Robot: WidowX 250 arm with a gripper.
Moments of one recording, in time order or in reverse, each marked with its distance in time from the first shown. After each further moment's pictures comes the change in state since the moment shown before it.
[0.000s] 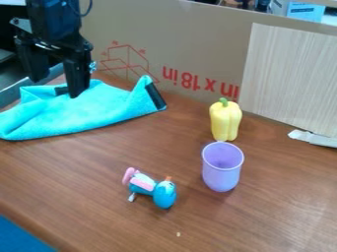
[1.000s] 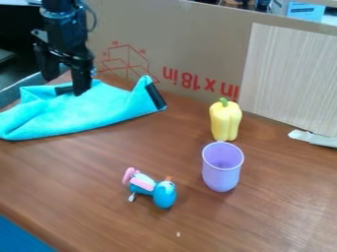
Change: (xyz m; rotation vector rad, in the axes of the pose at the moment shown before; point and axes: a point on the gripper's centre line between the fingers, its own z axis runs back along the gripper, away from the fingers) arm 0.054 0.045 -0.060 0.026 0.026 -0.093
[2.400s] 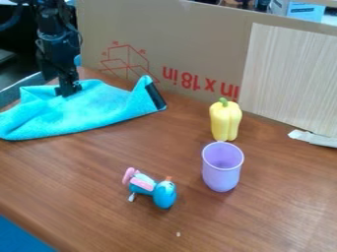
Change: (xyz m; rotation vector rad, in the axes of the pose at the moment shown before) arm 0.045 0.071 -0.073 0.104 -0.073 -0.204
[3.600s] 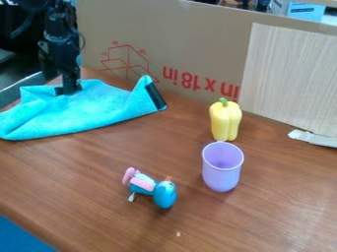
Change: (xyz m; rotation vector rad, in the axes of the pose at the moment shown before) arm 0.015 0.025 -0.029 0.024 0.062 0.078
